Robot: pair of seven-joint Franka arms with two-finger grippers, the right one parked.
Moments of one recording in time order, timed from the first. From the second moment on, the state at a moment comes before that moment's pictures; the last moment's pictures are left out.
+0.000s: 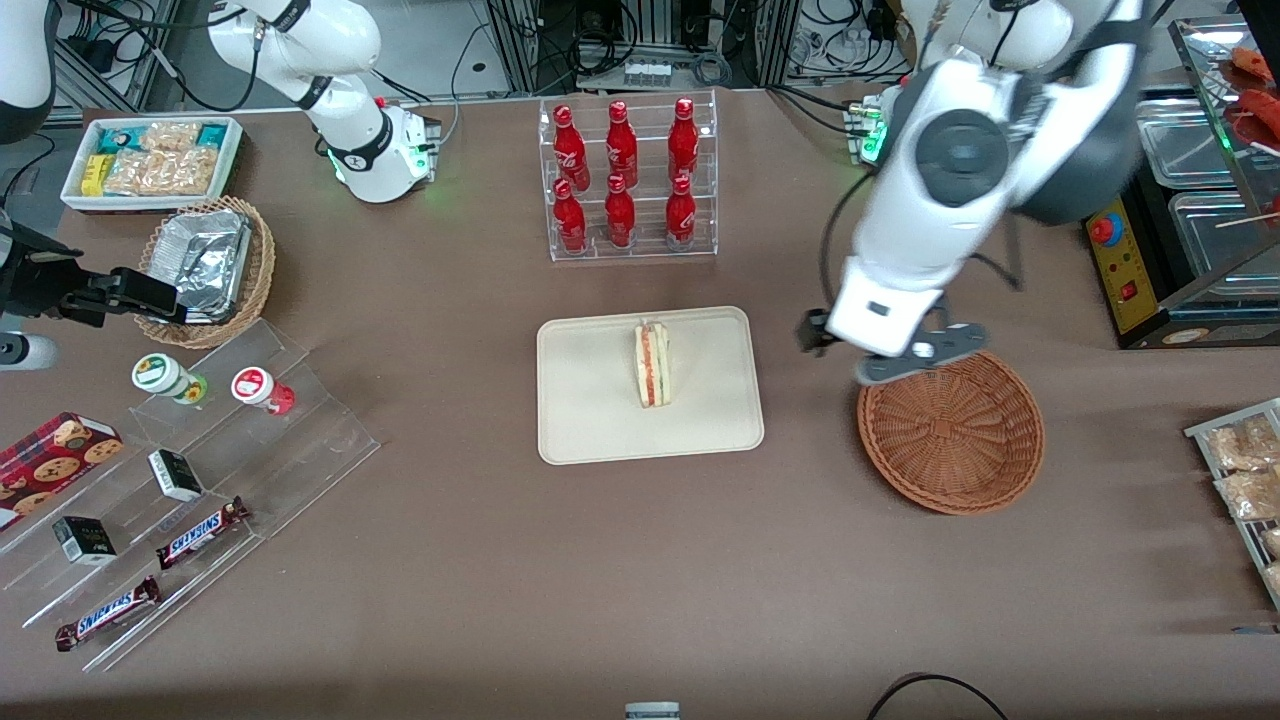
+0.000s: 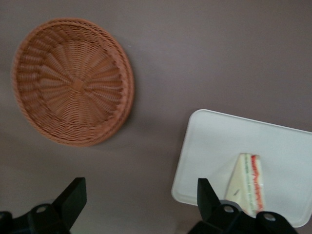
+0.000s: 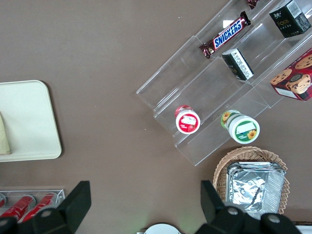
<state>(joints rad) -0.66 0.17 0.27 -1.61 -0.02 1.71 -0.65</state>
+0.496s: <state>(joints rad) -0.42 0.05 0.27 -1.63 -0.02 1.61 -0.26</state>
